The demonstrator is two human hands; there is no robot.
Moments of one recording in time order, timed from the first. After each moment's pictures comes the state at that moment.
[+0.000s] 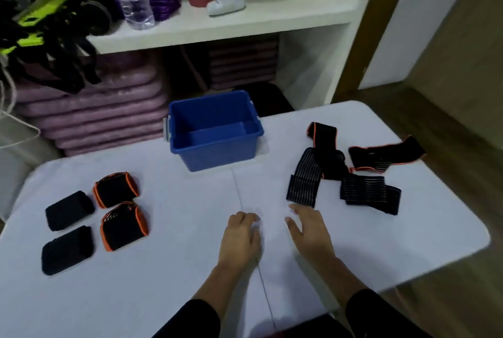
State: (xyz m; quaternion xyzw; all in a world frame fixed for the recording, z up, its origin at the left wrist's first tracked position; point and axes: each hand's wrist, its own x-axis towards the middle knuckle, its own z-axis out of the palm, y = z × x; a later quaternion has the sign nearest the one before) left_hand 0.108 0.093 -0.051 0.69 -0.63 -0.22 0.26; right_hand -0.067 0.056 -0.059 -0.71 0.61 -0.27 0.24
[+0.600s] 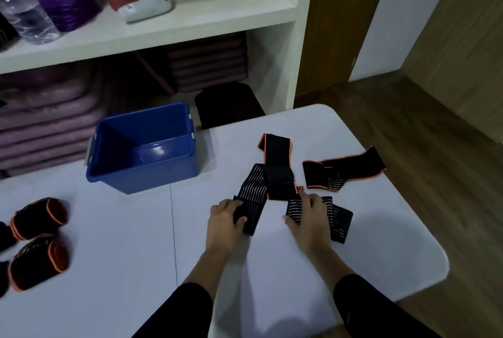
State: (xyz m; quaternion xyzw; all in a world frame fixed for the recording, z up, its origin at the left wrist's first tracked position) left_hand -0.015 -0.033 -0.049 0.75 -0.59 -0.23 0.22; right_hand -0.215 -0.063 -0.063 -0.68 0.67 -0.19 0.22
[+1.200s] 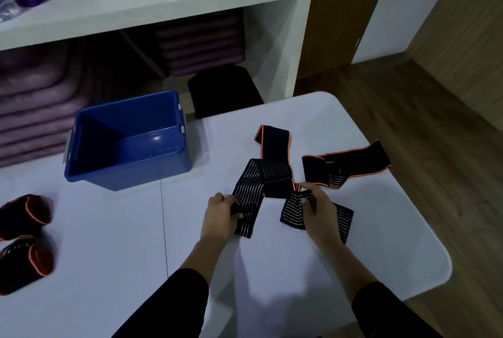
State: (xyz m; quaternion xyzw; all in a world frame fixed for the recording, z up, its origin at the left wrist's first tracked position) left_hand -0.010 -0.065 -0.068 0.75 -0.59 -0.25 0.15; right_hand -0.232 -0.090 -0.056 -0.62 0.64 -0.33 0.32
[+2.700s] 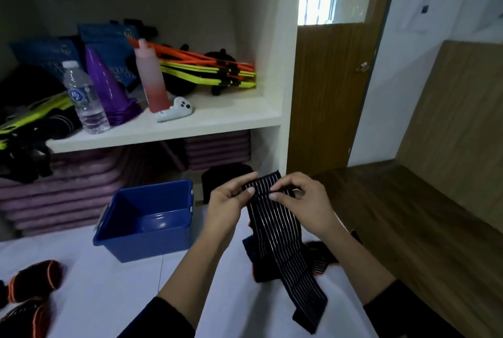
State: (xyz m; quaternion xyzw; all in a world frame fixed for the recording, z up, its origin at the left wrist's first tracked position) left_hand -0.080 -0.084 0.184 0.49 -0.44 -0.44 0.61; right_hand -0.242 -0.126 0.185 -0.72 0.36 -0.46 0.38
